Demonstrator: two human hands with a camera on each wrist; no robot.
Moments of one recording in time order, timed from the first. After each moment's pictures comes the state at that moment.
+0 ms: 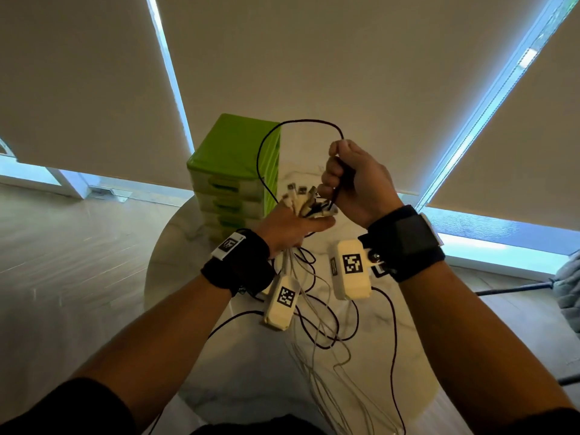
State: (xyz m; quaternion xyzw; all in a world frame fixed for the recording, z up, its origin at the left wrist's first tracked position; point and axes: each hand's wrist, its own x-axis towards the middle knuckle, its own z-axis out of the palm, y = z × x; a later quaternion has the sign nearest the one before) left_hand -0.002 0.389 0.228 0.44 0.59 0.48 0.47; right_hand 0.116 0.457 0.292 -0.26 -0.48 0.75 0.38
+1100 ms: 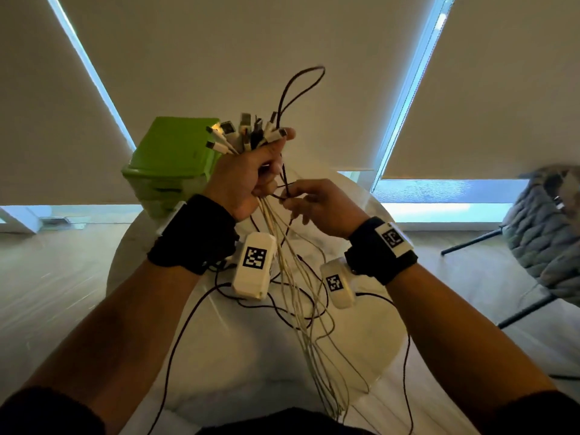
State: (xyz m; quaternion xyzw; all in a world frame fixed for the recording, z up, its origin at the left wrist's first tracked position) left_hand 0.043 0.391 0.300 0.42 0.39 0.60 0.56; right_hand 0.194 0.434 0.250 -0.36 -0.79 0.43 0.26
